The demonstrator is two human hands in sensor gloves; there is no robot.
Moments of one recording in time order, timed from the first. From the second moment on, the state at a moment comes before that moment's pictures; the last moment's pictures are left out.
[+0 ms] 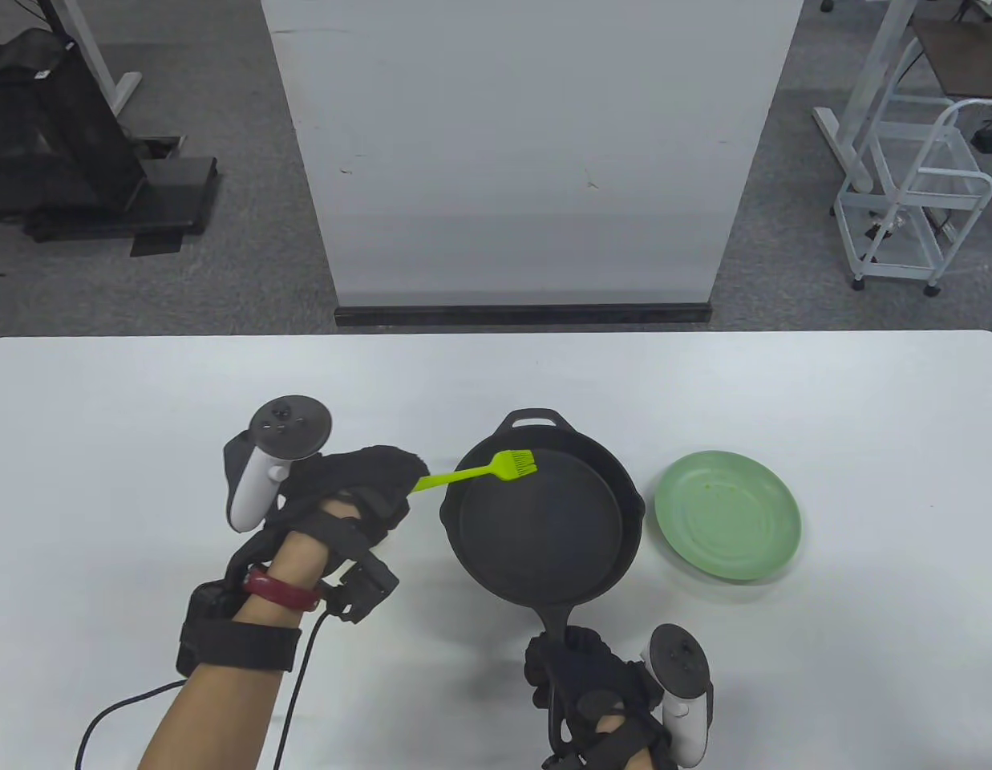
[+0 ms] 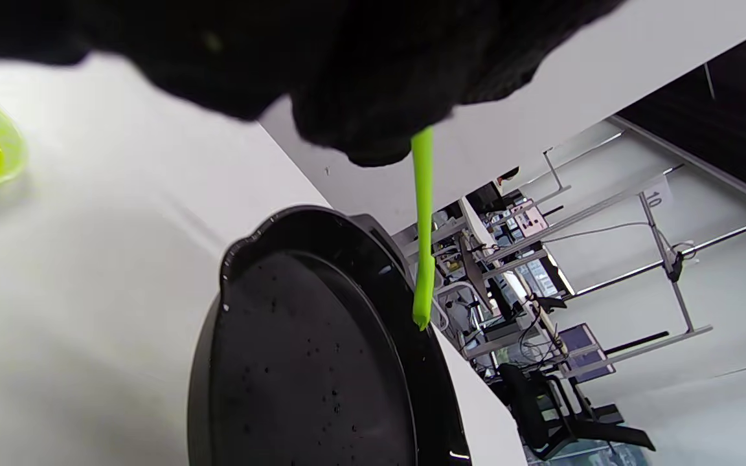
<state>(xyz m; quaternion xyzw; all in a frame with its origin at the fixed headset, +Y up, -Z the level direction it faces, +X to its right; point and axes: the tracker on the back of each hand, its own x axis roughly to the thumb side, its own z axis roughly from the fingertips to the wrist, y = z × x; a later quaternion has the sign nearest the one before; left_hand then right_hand) -0.194 -0.588 -0.386 -0.19 -0.05 0.42 0.89 0.081 -0.761 -0.229 0.01 0.13 0.67 0.73</state>
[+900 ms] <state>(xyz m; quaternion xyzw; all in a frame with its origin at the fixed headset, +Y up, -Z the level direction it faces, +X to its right) -0.156 -0.613 -0.409 -0.16 -0.01 0.30 0.94 0.077 -0.761 -0.226 0.01 0.13 0.67 0.73</state>
